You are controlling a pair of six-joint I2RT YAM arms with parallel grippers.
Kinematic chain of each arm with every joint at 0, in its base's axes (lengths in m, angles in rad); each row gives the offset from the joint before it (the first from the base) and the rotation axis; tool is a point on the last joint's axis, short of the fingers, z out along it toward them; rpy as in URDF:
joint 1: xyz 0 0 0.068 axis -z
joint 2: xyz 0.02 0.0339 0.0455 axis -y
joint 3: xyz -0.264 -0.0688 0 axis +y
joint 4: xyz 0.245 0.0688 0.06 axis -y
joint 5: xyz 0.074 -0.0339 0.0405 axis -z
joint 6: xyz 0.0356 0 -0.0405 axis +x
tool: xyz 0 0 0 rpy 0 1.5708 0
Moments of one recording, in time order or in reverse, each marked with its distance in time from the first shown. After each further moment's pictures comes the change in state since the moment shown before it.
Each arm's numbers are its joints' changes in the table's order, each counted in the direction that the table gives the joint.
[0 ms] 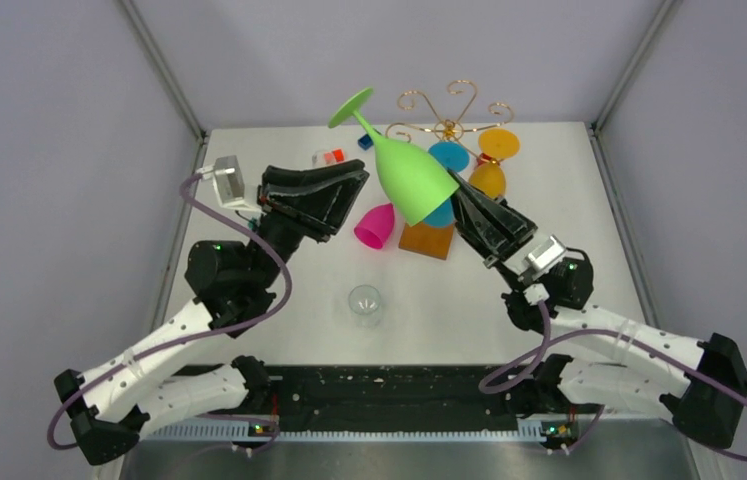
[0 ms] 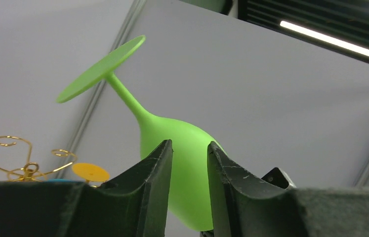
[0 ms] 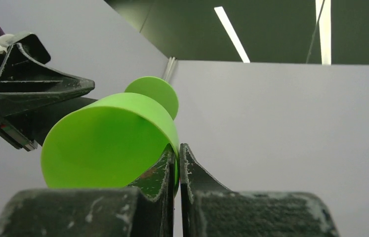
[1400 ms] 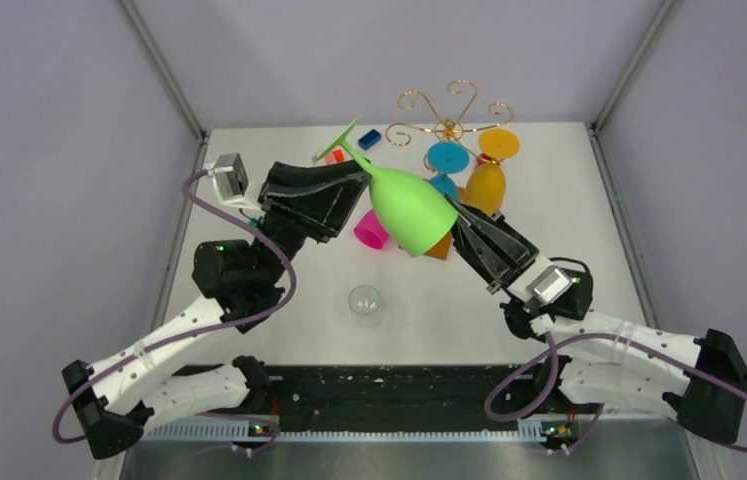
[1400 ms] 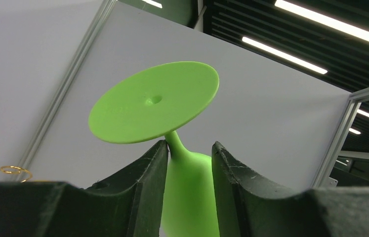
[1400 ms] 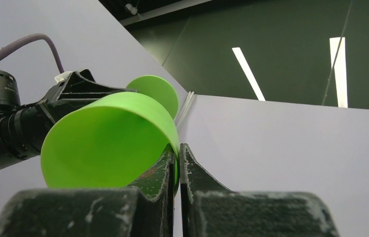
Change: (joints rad) left arm 0.000 -0.052 0.002 0.170 0.060 -0.130; right arm -0.103 -0.006 0.046 0.159 -0.106 -0.087
